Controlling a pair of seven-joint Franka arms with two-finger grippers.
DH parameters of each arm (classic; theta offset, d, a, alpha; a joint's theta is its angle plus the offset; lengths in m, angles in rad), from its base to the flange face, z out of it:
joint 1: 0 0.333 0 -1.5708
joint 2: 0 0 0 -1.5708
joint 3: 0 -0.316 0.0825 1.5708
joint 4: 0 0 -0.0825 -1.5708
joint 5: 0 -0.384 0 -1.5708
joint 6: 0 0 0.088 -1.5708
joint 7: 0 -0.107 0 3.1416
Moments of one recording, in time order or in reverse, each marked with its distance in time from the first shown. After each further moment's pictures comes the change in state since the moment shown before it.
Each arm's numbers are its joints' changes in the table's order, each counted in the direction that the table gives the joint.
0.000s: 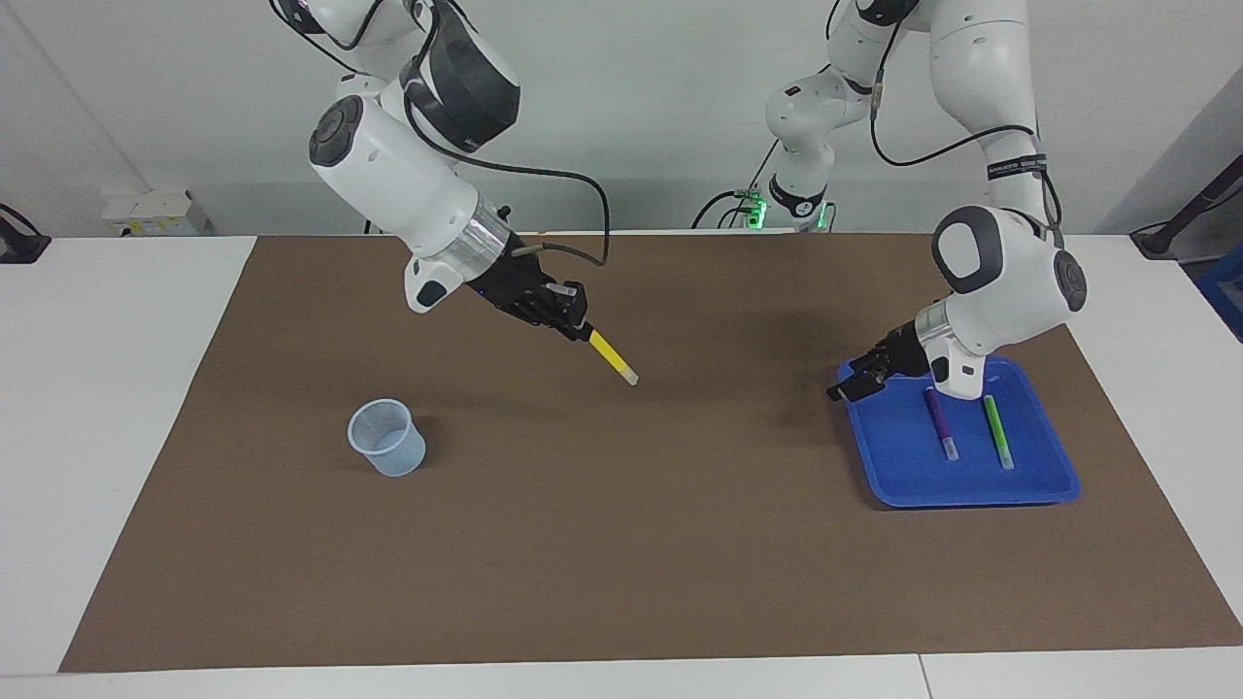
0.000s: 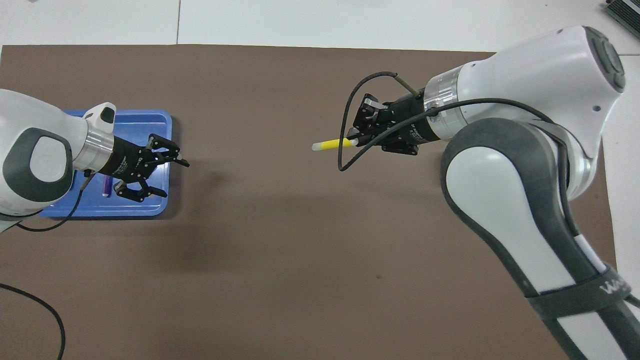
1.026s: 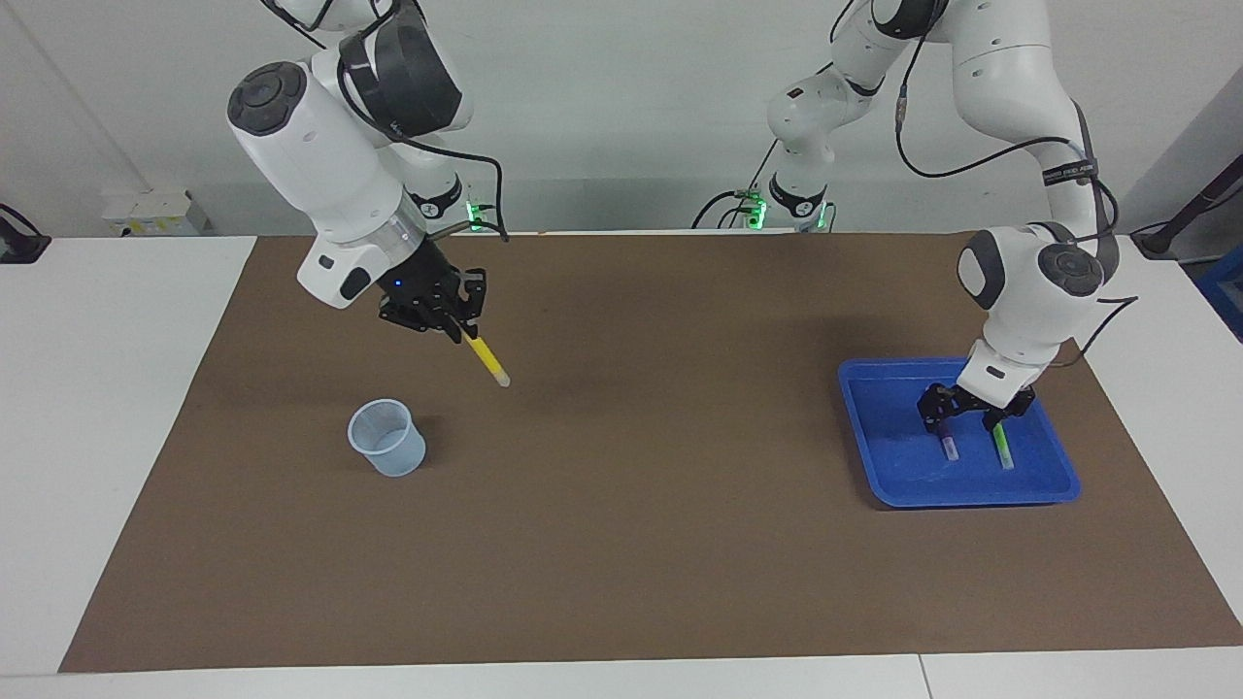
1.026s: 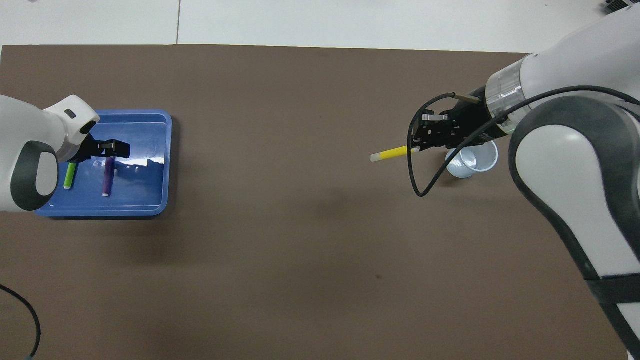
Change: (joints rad) left arm 0.085 0.059 -0.022 0.012 -0.637 0.353 -0.644; right arm -0.133 -0.020 0.001 -0.026 0.100 -0.206 0.360
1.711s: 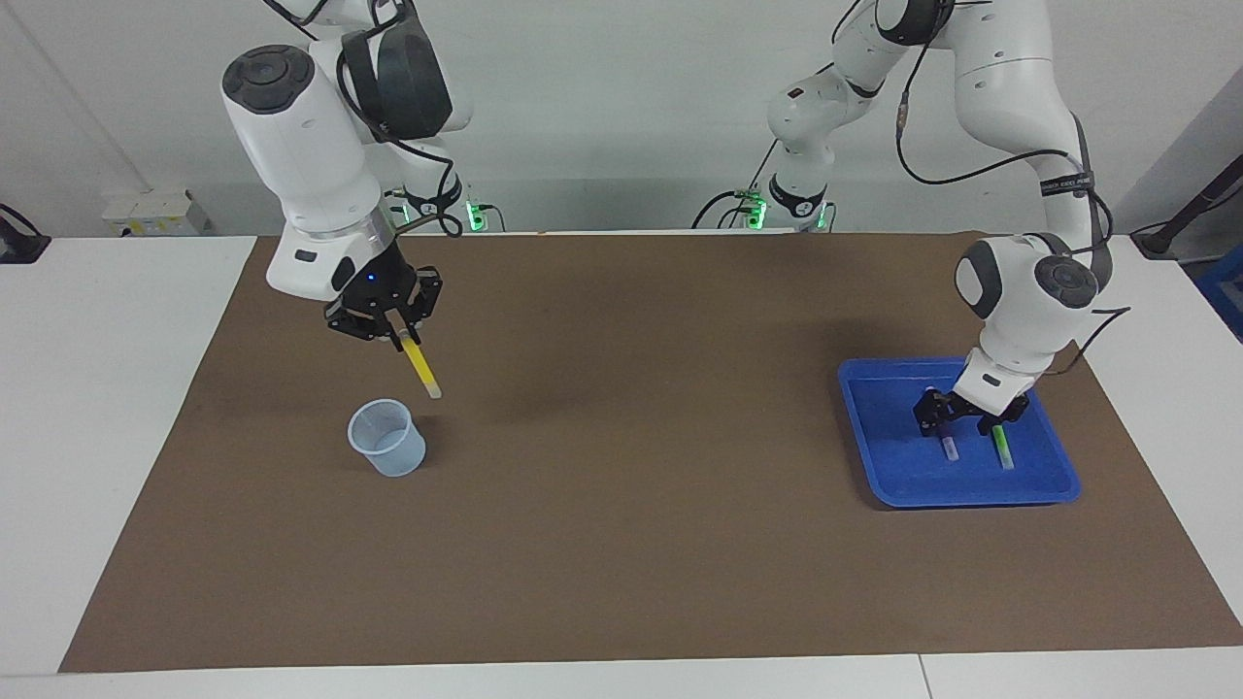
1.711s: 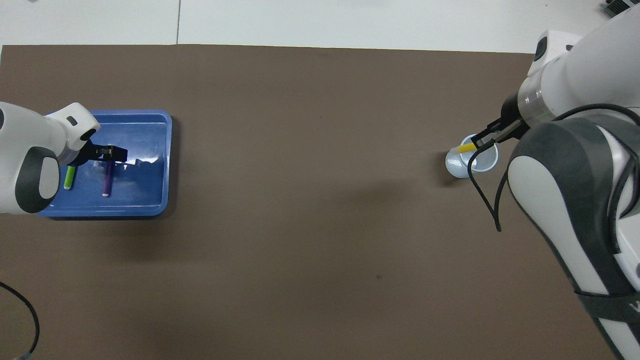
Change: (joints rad) left arm 0.014 0.033 -0.009 0.000 -0.078 0.065 -0.069; right arm -0.018 -0.033 0.006 -0.022 0.388 -0.082 0.460
